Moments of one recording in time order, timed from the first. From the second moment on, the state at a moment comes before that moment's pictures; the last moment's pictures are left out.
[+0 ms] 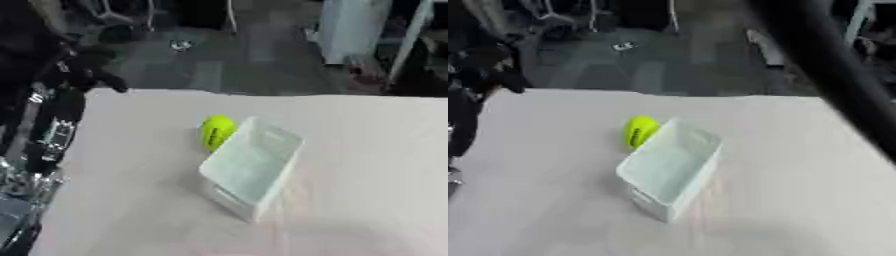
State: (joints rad) left arm -0.10 0.57 0.06 -1.99 0.15 -0.49 0.05; right arm 0.04 -0.55 -0.15 -1.99 -0.82 -0.60 0.33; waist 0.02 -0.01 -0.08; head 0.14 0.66
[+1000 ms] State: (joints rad) left arm -0.13 0.60 0.06 -1.99 0.15 -0.48 0.05; right arm 0.05 -0.55 -0.16 -1.99 -0.82 -0.60 0.33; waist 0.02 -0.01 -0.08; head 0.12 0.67
